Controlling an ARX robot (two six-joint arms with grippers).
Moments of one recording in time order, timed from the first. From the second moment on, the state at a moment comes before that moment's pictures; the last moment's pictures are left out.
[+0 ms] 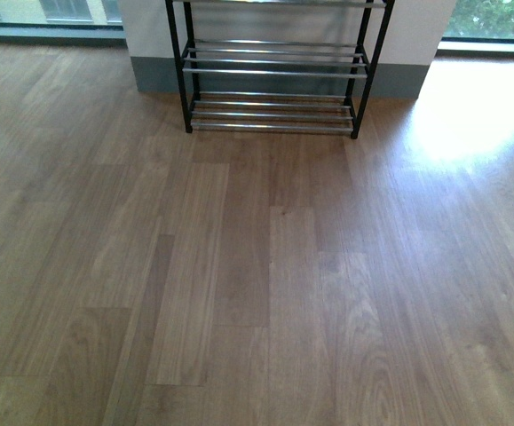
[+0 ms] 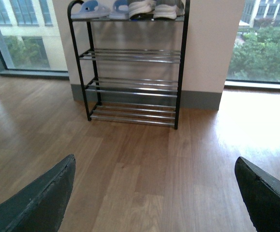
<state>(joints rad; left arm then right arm) 0.00 0.02 0.01 0.00 0.00 0.00 0.00 0.00 0.02 0.00 0.00 0.00</state>
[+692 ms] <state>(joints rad) 0.00 0.02 0.01 0.00 0.00 0.00 0.00 0.00 0.02 0.00 0.00 0.00</state>
